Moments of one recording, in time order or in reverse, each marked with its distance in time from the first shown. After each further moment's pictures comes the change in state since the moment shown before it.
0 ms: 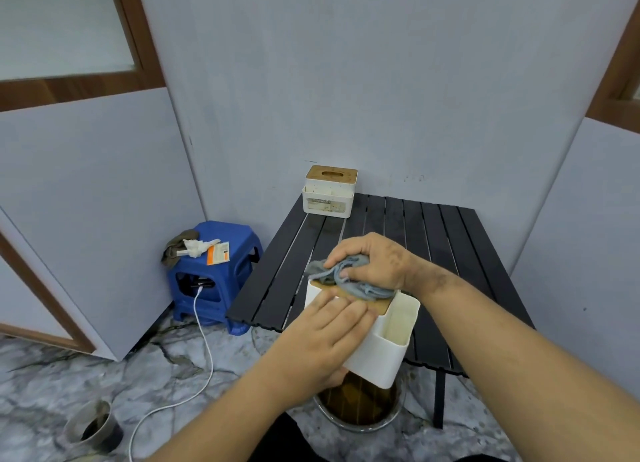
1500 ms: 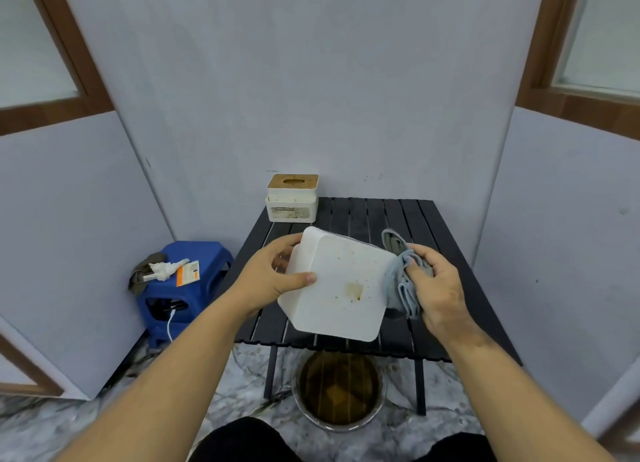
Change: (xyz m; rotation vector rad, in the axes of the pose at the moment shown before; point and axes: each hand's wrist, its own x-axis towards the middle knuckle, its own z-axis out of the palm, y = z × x) left_hand 0.064 -0.072 -0.007 -1.103 -0.174 -0.972; right_hand -0.123 0.057 0.007 0.622 1.022 0.214
